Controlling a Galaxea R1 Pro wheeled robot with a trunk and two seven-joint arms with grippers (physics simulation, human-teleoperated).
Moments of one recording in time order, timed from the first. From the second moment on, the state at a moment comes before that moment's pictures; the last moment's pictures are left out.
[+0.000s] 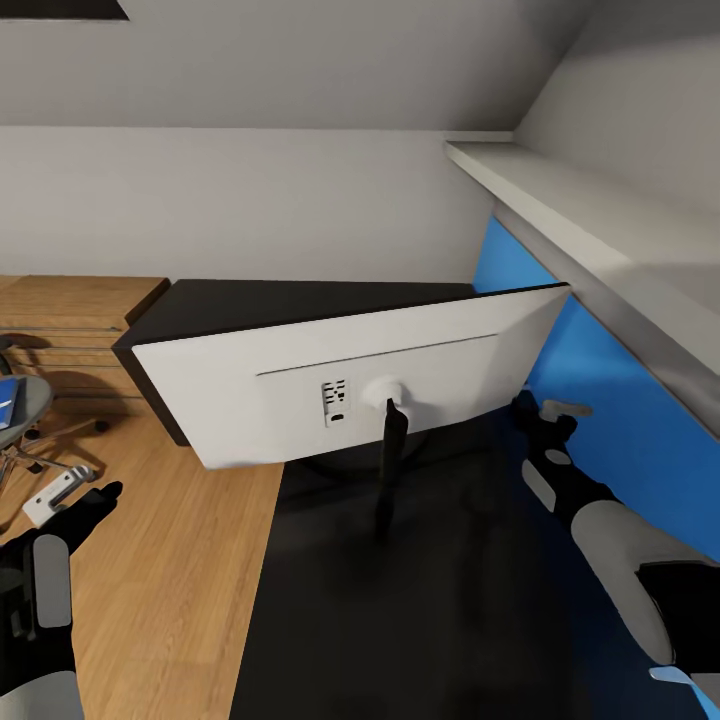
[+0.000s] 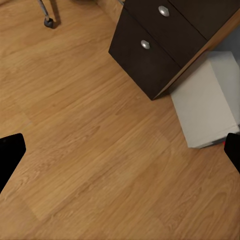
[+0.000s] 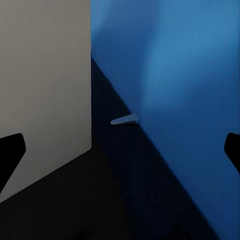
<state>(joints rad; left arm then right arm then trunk) -0.51 0.00 0.71 -1.43 0.26 0.68 0.13 -1.05 -0.17 0.14 -0.30 -0.25 -0.33 -0.26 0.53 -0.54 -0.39</state>
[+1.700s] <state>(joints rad) -0.51 0.00 0.71 -1.43 0.26 0.68 0.12 -1.05 -0.21 0.15 -0.30 -0.24 -0.35 -0.26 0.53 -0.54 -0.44</state>
